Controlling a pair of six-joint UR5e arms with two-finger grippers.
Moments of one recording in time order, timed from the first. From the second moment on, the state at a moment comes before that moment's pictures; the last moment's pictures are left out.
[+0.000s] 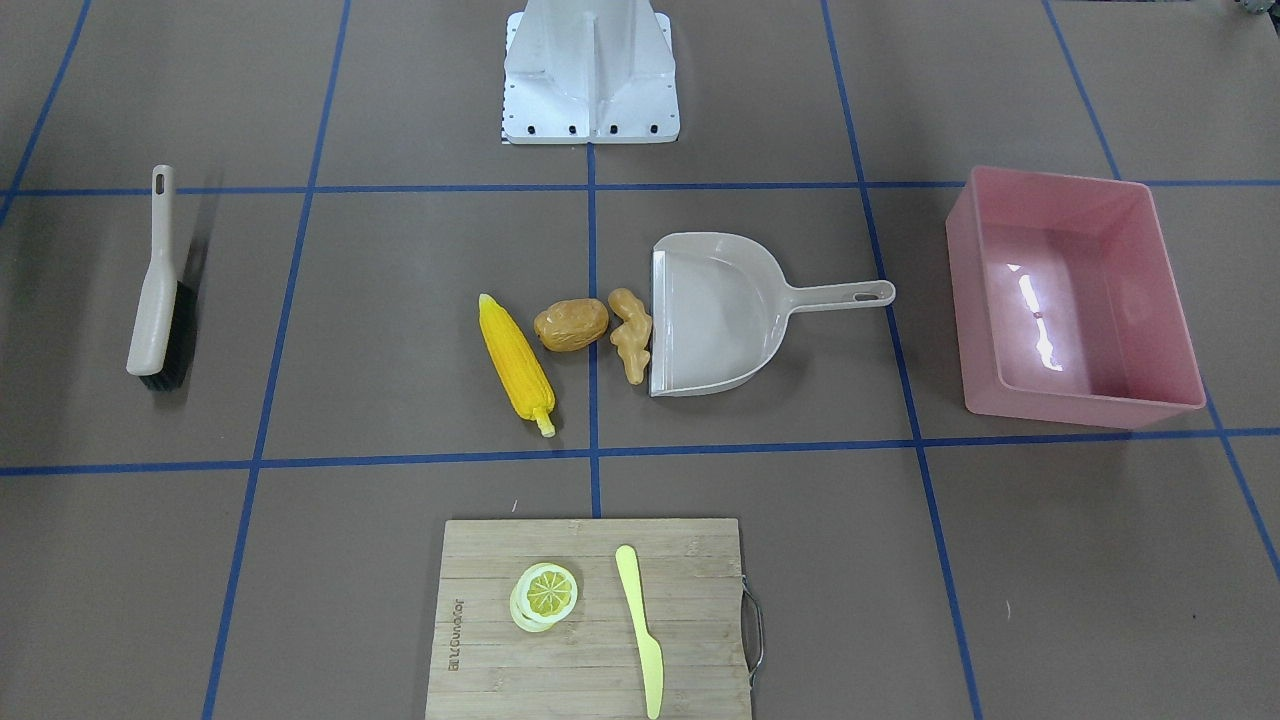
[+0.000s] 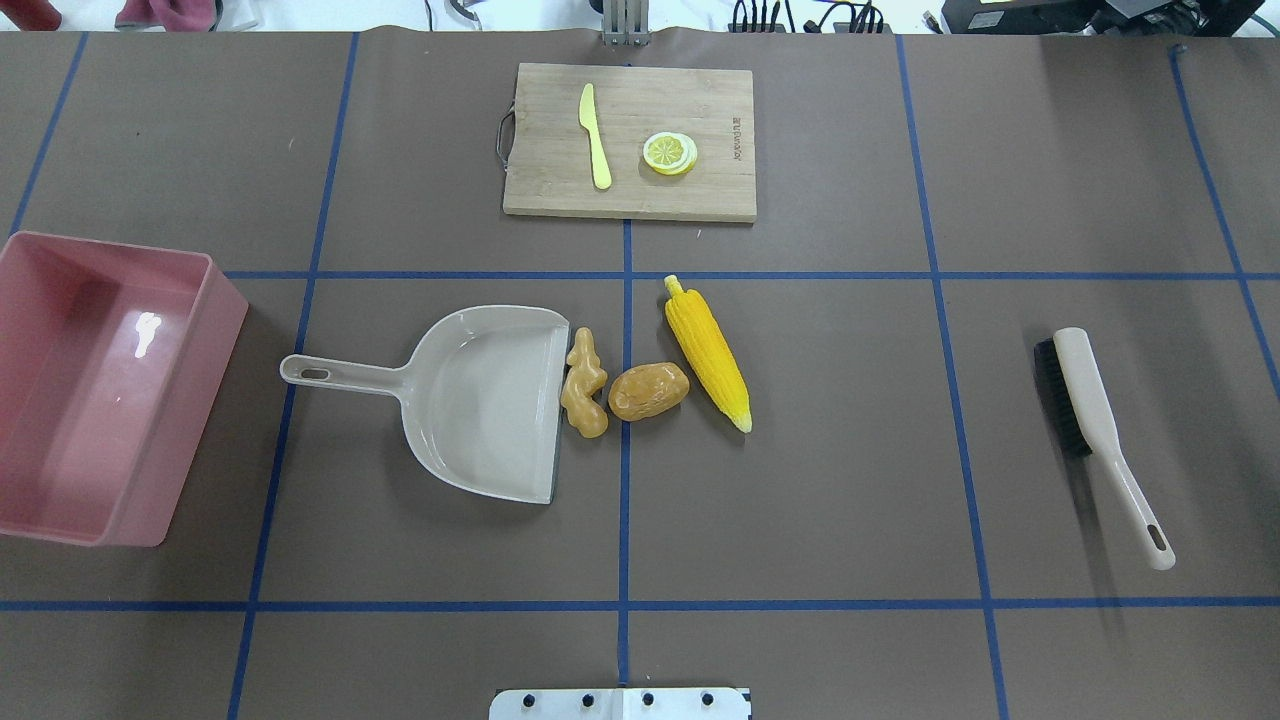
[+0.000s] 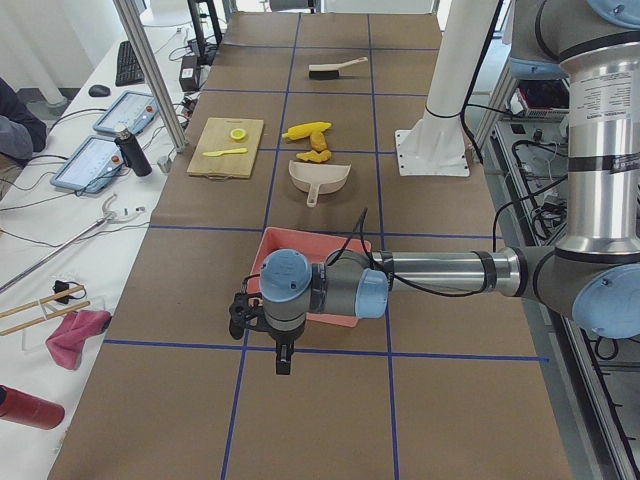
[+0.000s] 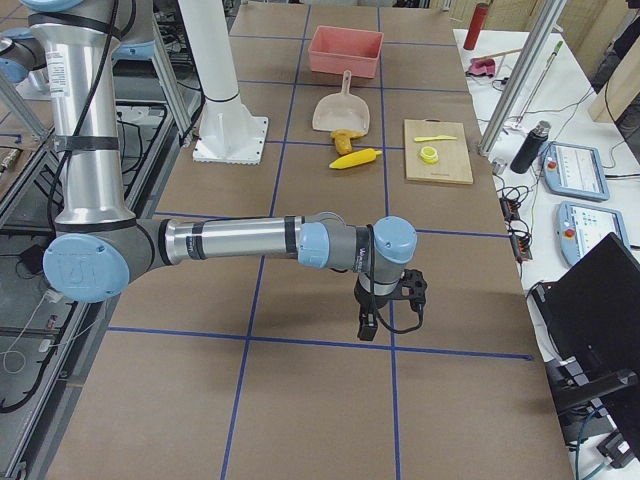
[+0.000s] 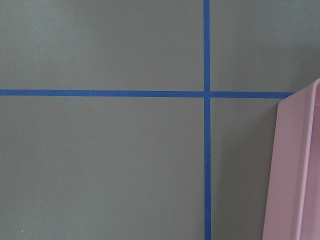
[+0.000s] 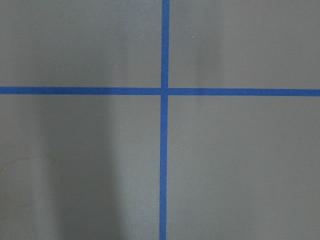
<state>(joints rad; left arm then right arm) -1.63 -1.47 -1.65 -1.67 -2.35 -0.03 1.51 -1.53 1.63 -1.72 2.29 0.02</state>
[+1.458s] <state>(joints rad) -1.64 -1.45 -1.69 -1.67 -2.35 -0.03 1.51 -1.54 1.66 -1.72 2.29 0.01</state>
